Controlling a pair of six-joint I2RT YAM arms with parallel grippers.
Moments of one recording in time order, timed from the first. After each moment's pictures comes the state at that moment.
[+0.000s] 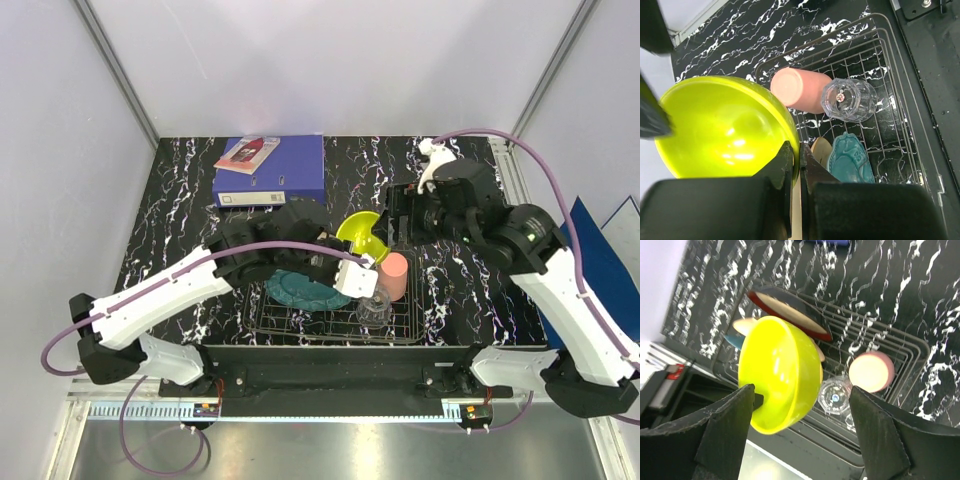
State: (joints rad) left arm -1.08 1.33 1.49 -0.80 0.32 0.86; right arm 0.74 1.18 1.68 -1.10 0.07 0.49
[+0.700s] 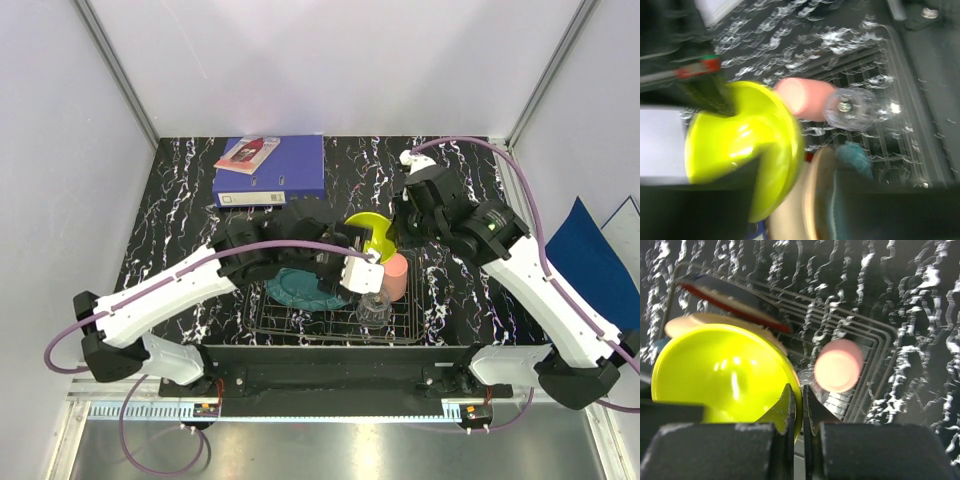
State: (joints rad) left arm -1.09 1.36 1.51 -0.76 0.31 0.84; right arm 0.73 1.24 1.55 -1.08 0.16 0.47
